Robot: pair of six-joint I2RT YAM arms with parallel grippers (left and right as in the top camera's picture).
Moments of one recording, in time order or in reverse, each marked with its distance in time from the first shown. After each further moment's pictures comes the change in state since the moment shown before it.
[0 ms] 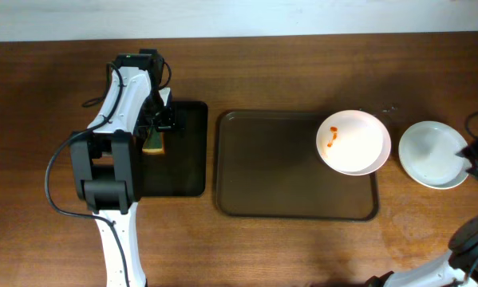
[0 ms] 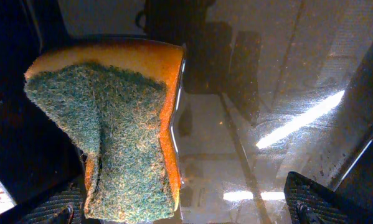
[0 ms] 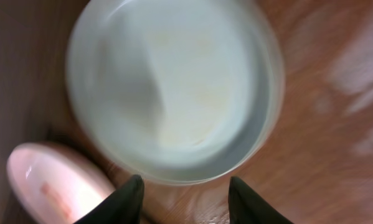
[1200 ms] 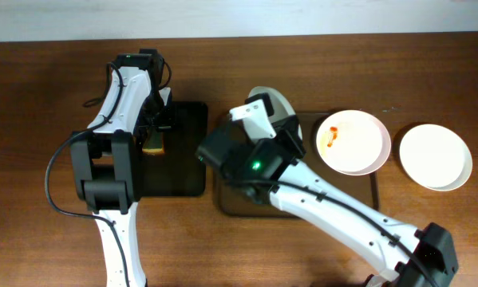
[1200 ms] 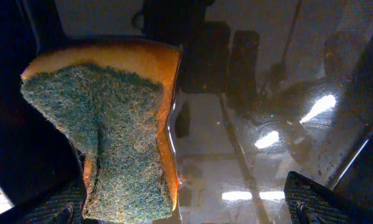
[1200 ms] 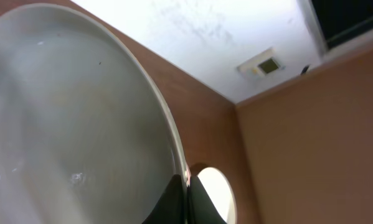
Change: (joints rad) left arm 0.000 0.000 0.001 0.000 0.006 0.000; right arm 1.675 -0.165 0.000 -0.079 1.483 0.165
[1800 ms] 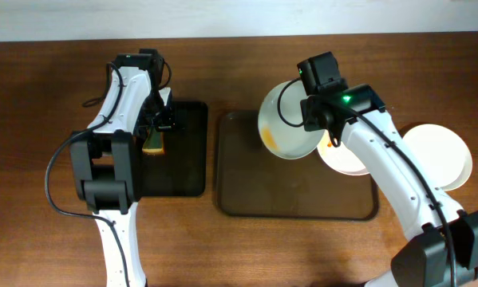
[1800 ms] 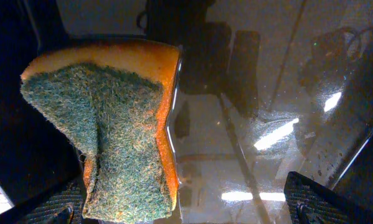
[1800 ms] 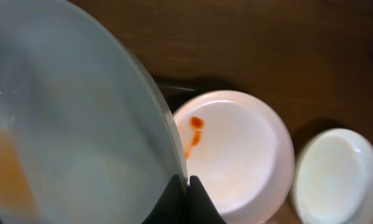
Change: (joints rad) left arm 0.000 0.000 0.000 0.000 0.000 0.000; right arm -0.544 0.000 -0.005 0.186 -0.813 -0.264
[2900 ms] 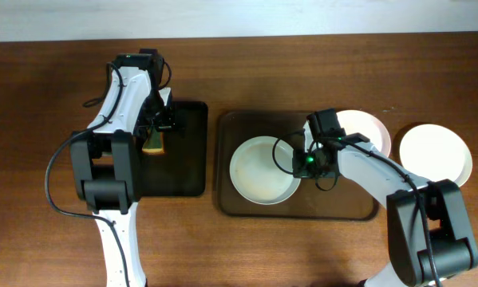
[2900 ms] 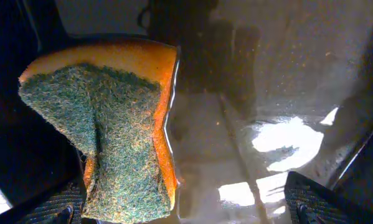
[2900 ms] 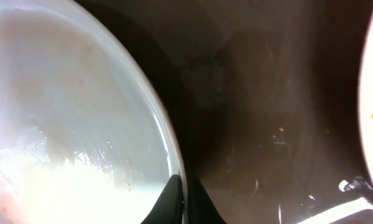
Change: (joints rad) left arm 0.000 0.000 0.000 0.000 0.004 0.000; right arm -0.102 0.066 -0.542 0.423 -0.579 0.120
